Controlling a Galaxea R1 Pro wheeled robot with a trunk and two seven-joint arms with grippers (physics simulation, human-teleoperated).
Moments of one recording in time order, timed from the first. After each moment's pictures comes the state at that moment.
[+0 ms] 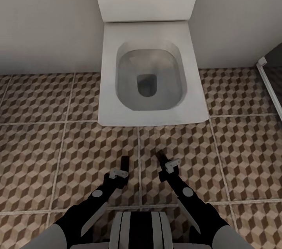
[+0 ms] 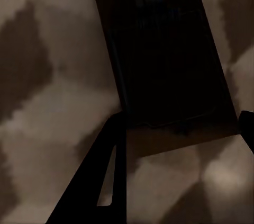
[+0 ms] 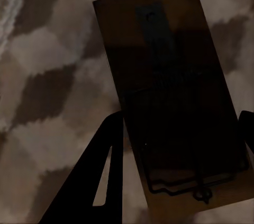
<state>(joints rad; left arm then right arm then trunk) -0.58 0.10 -0.75 -0.81 0.50 0.03 0.19 -0.55 -0.05 0.48 -0.80 -0.14 -0.12 -0.03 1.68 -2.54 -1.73</state>
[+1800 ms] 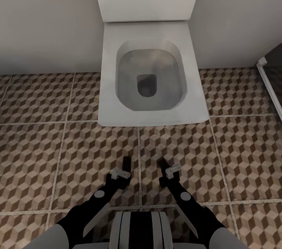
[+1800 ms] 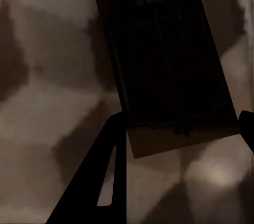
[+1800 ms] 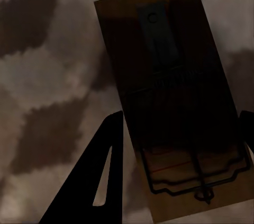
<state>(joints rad) -0.58 0.09 -0.75 -0.80 0.50 0.03 0.19 -0.55 -0.02 0.48 -0.70 -0.13 -0.09 -0.08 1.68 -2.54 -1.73</state>
